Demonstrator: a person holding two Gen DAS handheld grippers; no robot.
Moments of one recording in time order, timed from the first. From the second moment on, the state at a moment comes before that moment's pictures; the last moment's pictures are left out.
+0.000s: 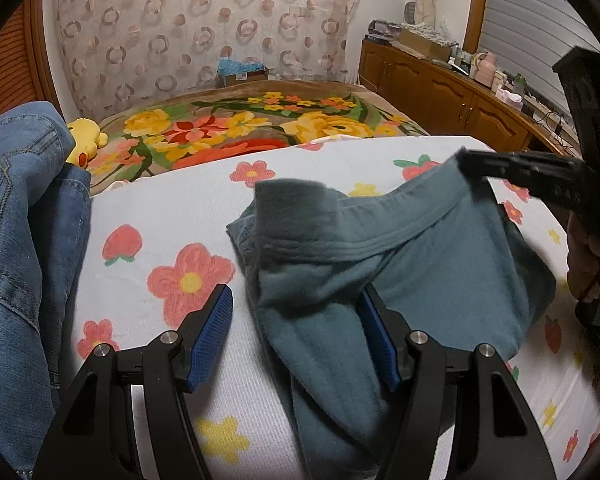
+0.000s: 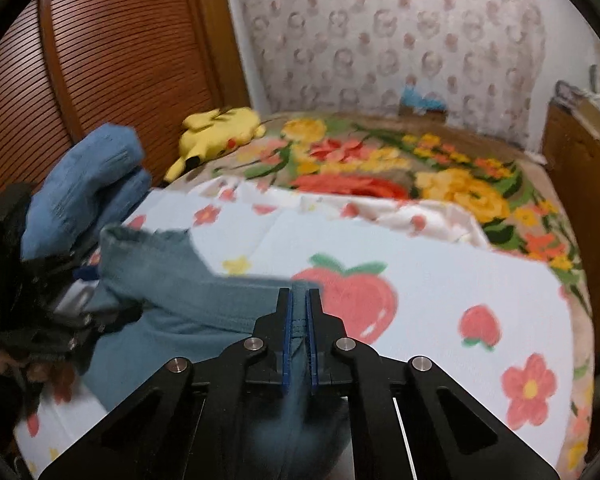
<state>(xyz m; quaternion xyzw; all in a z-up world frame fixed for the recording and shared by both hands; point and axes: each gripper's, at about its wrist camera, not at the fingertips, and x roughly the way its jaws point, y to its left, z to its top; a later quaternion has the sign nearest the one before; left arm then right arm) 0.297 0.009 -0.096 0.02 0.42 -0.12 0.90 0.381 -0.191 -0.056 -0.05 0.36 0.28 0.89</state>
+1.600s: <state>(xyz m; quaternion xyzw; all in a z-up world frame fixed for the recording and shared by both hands) 0.313 0.023 -0.085 -0.05 0.45 -0.11 0.88 0.364 -0.203 -0.064 -0.01 0.45 0.32 0.84</state>
